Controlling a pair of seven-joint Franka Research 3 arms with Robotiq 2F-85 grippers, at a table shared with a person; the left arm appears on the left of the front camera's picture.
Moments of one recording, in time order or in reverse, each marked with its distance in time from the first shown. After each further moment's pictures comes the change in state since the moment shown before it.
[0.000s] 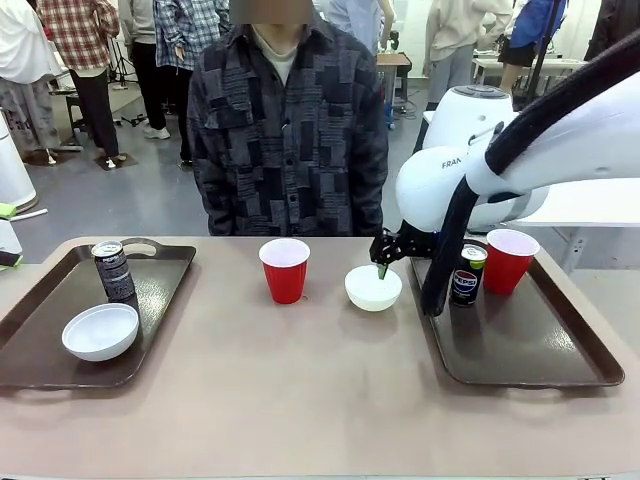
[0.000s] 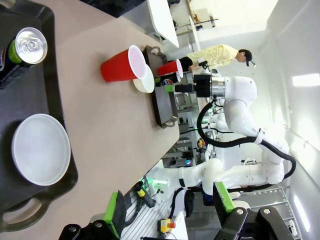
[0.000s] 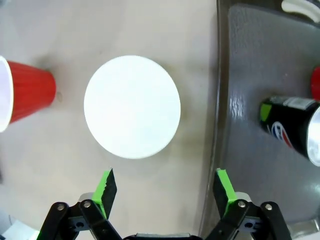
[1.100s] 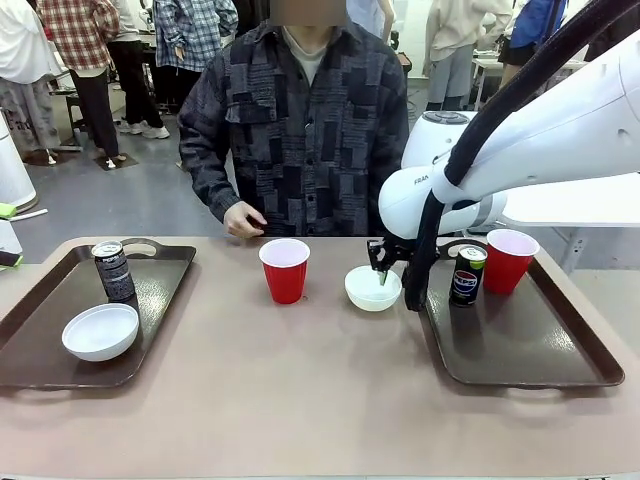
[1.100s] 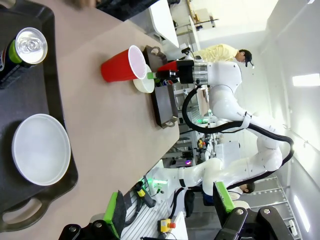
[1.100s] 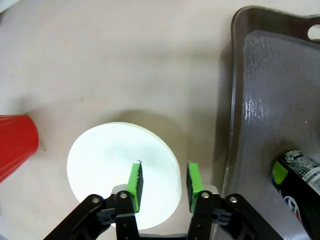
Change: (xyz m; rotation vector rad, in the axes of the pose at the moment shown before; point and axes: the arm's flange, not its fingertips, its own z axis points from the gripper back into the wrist) left arm 0.000 0.000 0.000 0.000 0.000 0.000; right arm 0.050 0.001 -0.061 -0.027 0.019 -0.023
